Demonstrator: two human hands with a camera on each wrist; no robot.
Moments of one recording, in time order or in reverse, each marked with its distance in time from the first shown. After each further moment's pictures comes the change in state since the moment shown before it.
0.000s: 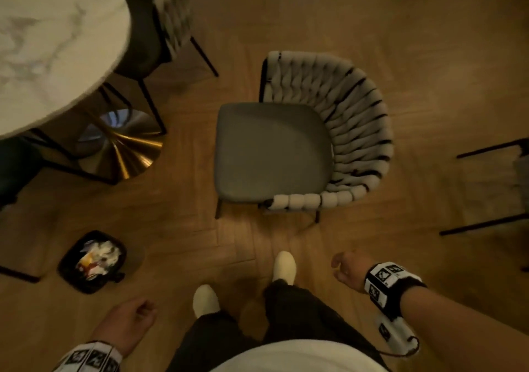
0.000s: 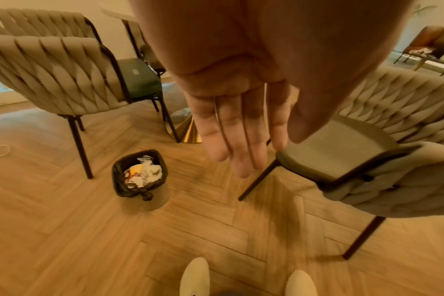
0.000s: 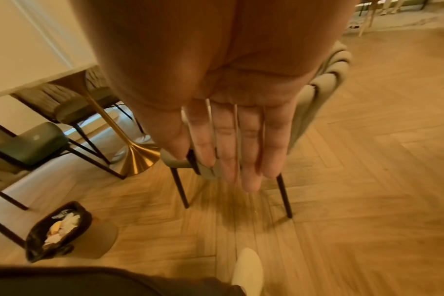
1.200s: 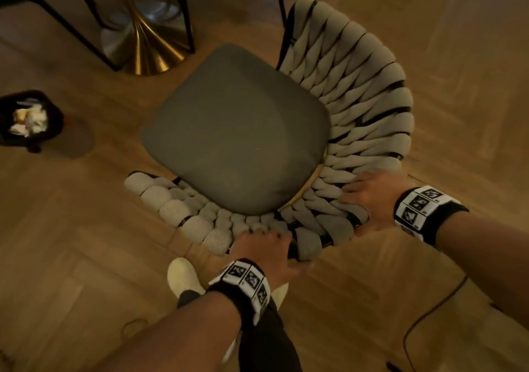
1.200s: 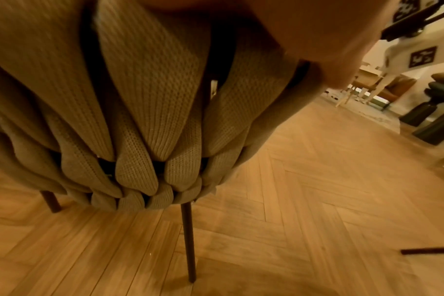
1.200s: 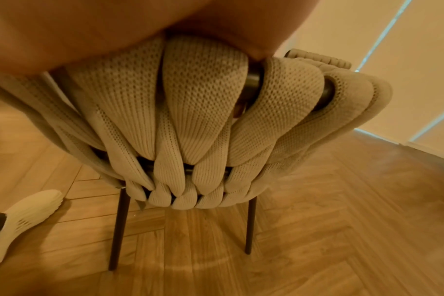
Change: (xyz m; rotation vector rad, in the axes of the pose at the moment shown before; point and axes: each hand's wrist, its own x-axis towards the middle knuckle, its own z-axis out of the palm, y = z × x) left_hand 0.203 0.558 0.280 0.254 0.119 0.107; right_hand 0.271 0.244 -0.337 -1.268 0.061 -0.720
